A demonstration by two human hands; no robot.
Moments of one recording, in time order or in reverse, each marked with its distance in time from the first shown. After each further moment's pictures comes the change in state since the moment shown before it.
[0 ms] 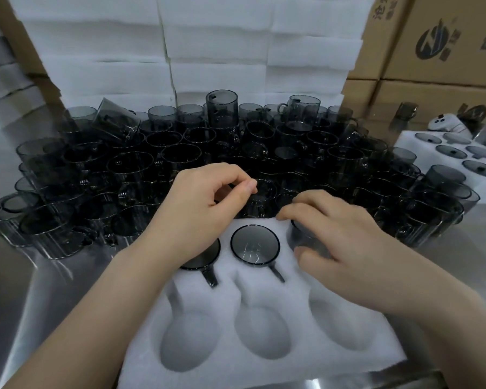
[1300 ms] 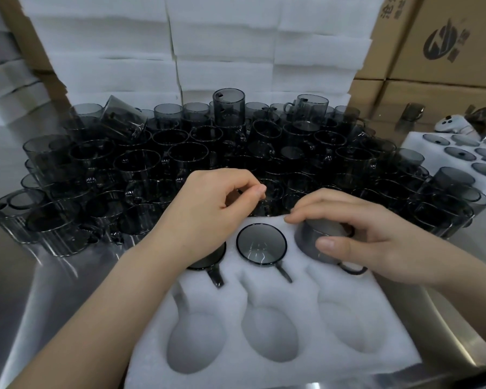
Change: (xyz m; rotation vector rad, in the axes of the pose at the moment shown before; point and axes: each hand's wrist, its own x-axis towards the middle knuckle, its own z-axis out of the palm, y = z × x) left_hand 0.000 -0.002 0.000 0.009 -0.052 -0.029; right_hand 0.011 0.039 -0.009 0.579 -0.085 -0.277
